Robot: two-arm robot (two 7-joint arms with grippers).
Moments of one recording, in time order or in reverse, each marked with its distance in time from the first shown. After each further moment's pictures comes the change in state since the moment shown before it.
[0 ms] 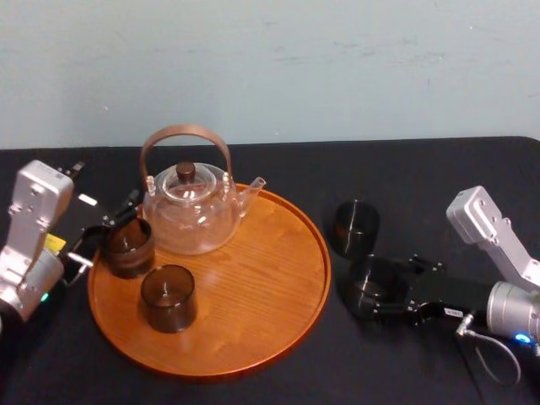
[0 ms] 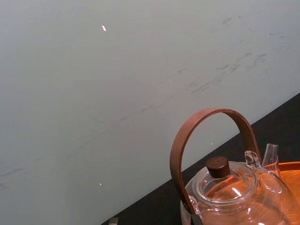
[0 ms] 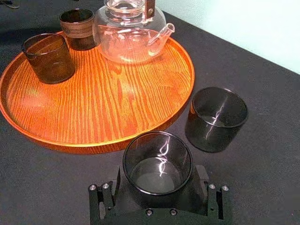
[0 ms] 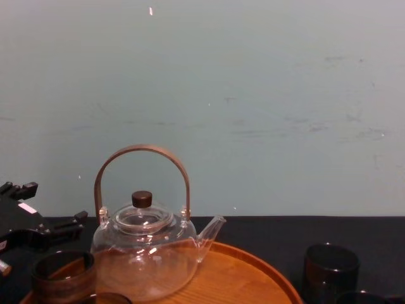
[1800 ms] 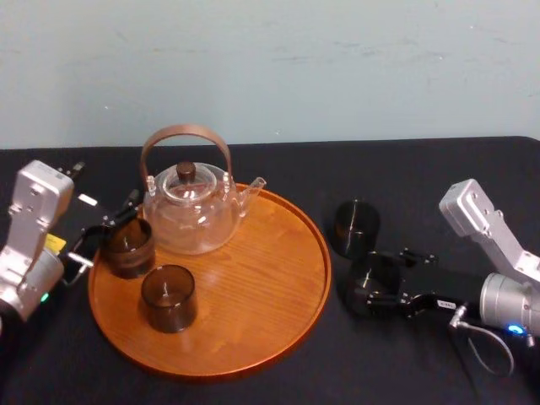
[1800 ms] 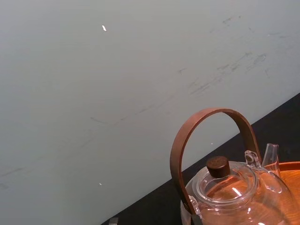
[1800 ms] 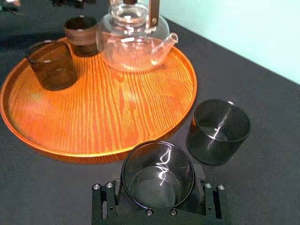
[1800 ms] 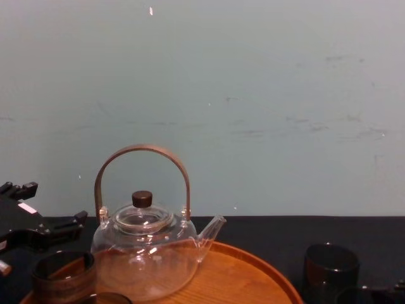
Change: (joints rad) left arm 0.000 0.000 0.000 0.000 0.000 0.000 0.000; right arm 0.041 -0.013 -0.023 0.026 -0.005 -0.016 0.017
